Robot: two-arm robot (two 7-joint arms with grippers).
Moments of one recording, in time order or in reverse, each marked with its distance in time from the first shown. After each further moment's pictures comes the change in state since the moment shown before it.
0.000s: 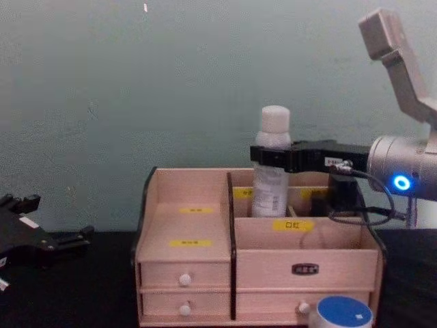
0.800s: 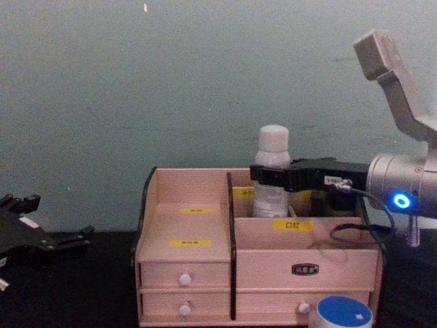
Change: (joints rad) left arm 0.000 0.000 0.000 0.000 0.000 0.000 0.000; right arm -0.017 -0.008 0.002 0.020 -0.023 0.007 0.005
